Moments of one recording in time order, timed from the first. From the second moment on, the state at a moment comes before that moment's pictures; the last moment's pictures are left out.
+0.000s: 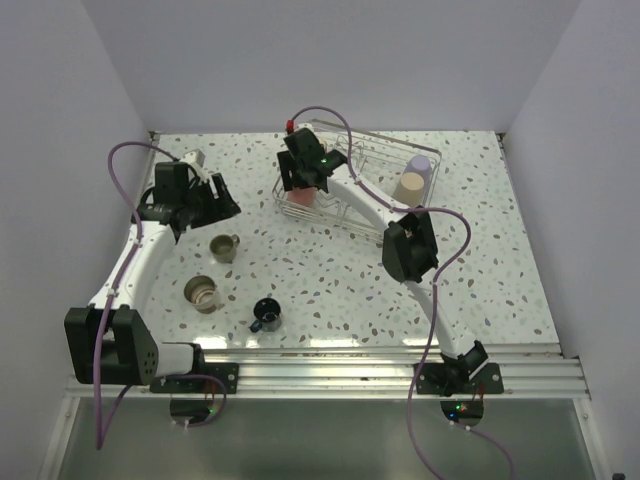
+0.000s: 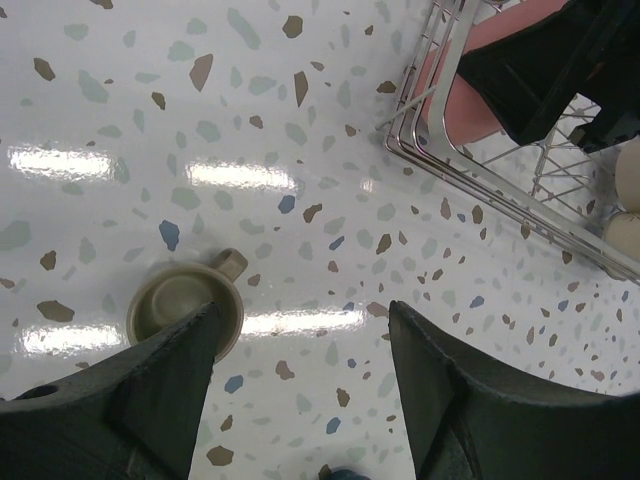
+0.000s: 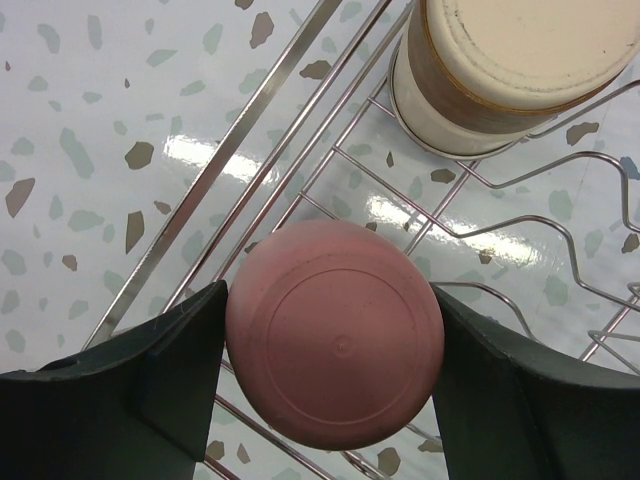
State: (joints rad) left arm -0.02 1.31 1.06 -0.50 0.23 -0.35; right arm 0.68 2.48 2.39 -0.68 0.27 0.30
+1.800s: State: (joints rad) left arm -0.06 1.46 0.85 -0.45 0.15 -0.45; right arm 0.67 1.73 2.00 -0.70 0.27 0.30
